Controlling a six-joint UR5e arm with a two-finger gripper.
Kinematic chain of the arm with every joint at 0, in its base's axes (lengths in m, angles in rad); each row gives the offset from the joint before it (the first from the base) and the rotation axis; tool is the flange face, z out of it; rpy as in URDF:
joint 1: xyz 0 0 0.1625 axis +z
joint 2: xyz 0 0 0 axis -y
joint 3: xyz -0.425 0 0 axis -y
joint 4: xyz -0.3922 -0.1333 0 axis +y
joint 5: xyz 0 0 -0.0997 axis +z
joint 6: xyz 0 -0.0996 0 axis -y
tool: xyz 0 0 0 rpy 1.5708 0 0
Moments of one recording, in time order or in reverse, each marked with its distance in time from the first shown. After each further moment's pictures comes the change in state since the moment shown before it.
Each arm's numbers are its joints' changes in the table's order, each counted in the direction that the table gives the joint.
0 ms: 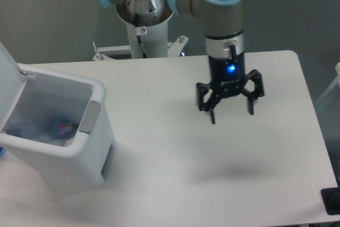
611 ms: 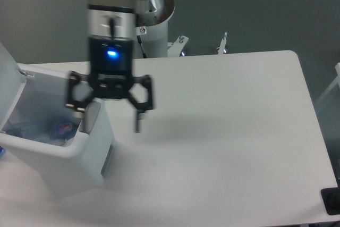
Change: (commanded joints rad) arm -0.273 0.038 0.140 -0.038 0.005 -0.649
